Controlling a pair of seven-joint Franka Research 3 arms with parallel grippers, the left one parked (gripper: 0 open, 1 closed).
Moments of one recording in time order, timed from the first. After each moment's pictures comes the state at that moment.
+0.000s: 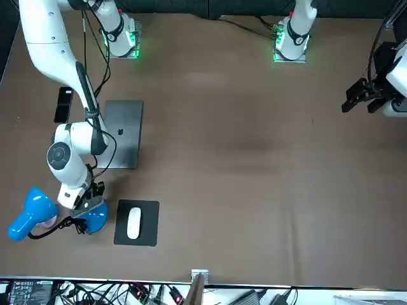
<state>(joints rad) 0.10 0.69 -0.07 -1.64 -0.19 2.51 -0.29</state>
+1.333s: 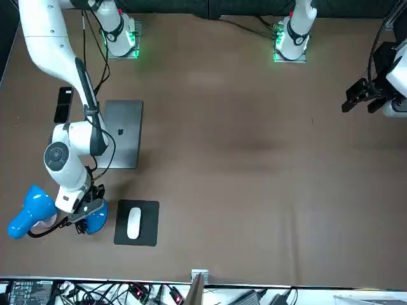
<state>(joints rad) 0.11 0.68 -0.05 -1.57 -0.19 2.44 -0.29</state>
